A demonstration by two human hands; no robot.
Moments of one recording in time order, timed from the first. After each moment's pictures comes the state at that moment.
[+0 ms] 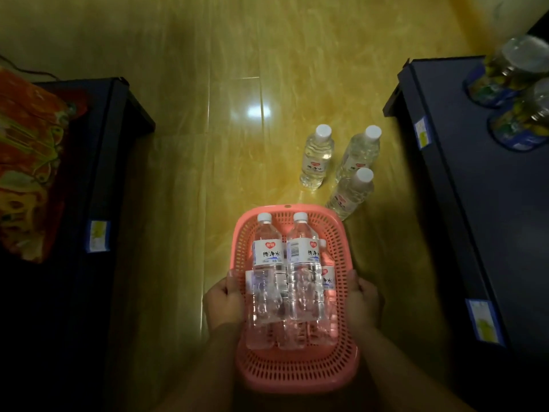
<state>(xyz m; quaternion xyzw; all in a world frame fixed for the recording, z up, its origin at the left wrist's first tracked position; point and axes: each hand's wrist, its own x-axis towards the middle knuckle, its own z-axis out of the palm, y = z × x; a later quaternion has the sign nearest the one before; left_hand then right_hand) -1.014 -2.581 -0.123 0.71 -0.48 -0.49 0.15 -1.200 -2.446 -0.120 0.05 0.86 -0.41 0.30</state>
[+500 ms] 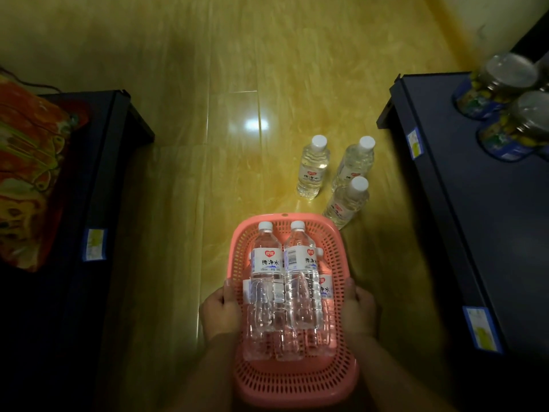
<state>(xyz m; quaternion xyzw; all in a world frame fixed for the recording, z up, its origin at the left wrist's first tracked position) -1.013 -2.583 -0.133 0.70 -0.50 -0.48 0.17 -1.198 -2.447 -0.125 0.02 0.88 -0.38 0.29</state>
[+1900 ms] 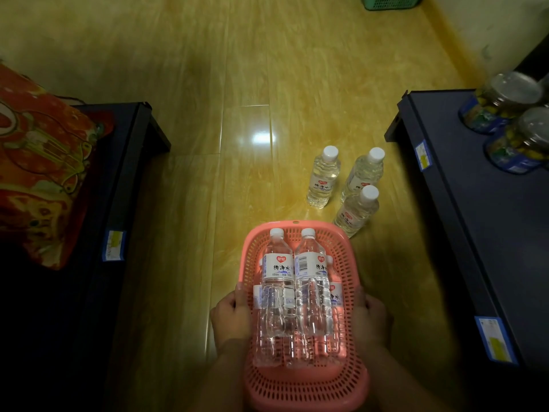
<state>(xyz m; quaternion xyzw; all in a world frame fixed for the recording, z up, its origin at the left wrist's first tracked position) -1.009 -2.584 -0.136 0.68 -0.53 -0.48 0.18 -1.192 -2.445 -0.132 -0.01 0.89 -0.36 0.28</state>
